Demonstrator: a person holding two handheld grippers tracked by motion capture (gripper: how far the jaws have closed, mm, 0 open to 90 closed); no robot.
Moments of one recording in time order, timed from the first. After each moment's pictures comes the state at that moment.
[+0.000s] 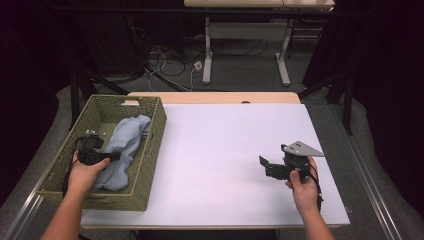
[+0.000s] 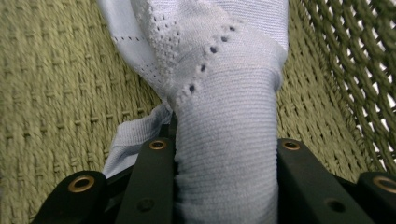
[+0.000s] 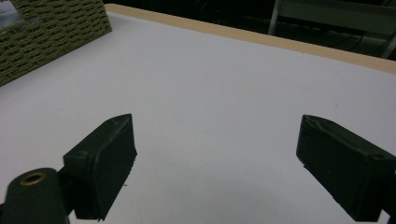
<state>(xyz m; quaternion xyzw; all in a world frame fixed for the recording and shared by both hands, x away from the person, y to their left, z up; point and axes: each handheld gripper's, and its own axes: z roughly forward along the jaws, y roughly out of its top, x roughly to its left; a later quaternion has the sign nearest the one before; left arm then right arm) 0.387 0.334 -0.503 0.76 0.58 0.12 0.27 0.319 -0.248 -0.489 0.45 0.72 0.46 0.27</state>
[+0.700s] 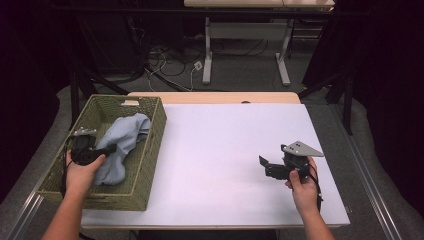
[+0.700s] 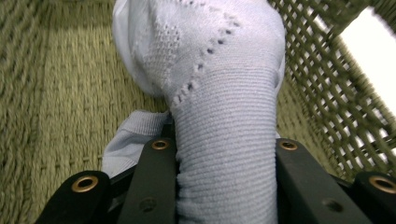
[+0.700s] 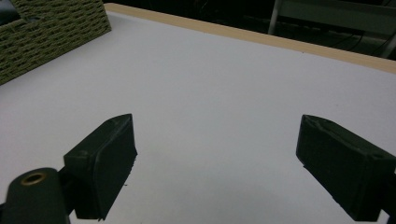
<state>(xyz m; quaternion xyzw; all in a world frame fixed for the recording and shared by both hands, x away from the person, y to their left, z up) 0.374 0.340 -0.487 0.73 0.56 0.19 0.35 0.319 -0.248 -0.491 0.45 0.72 0.46 0.27</state>
